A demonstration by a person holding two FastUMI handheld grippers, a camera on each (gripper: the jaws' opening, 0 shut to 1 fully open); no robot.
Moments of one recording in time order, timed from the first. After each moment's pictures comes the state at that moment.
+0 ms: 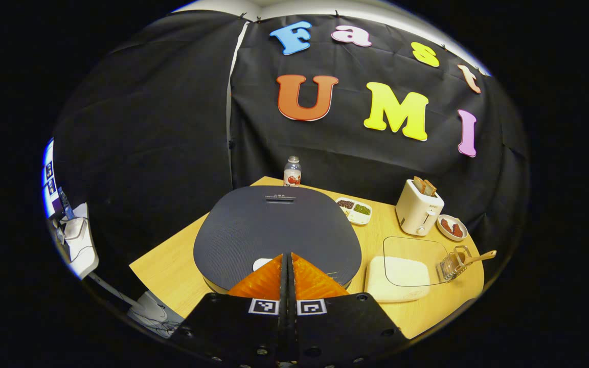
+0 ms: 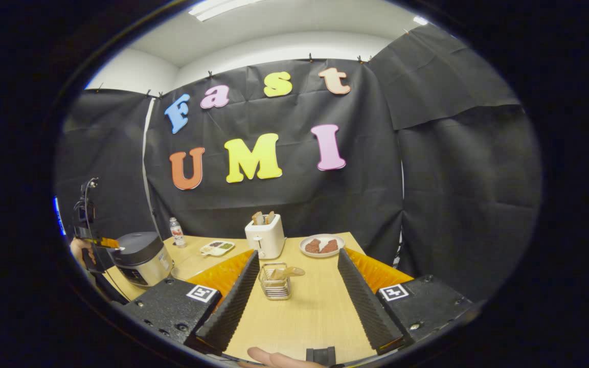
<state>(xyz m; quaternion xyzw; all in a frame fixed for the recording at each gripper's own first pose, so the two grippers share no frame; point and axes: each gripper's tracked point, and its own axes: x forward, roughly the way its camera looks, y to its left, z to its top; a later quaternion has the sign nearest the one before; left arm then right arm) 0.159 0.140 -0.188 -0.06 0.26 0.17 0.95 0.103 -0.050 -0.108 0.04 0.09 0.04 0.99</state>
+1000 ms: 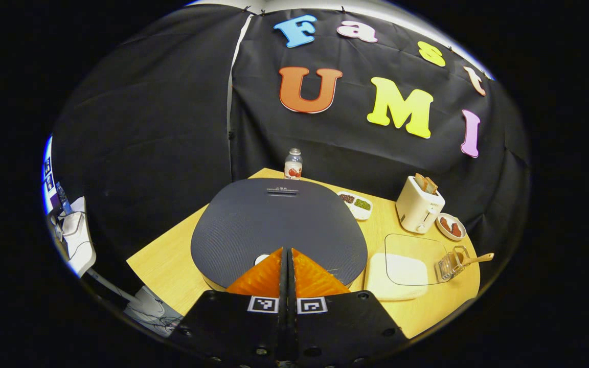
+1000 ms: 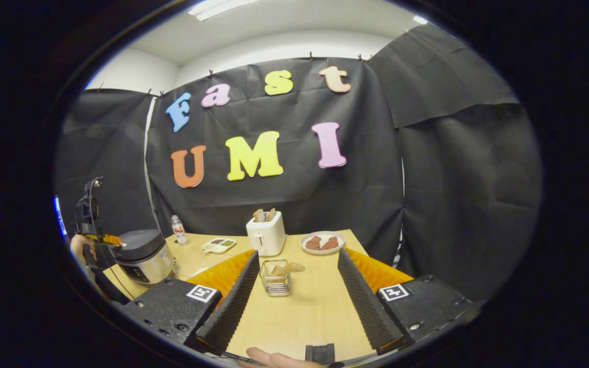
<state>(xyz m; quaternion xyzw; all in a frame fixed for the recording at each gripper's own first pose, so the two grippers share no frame) 0.156 0.138 -0.168 -0.06 0.26 0.18 0.95 0.093 -0.053 -0.111 0.04 0.10 0.04 0.99</state>
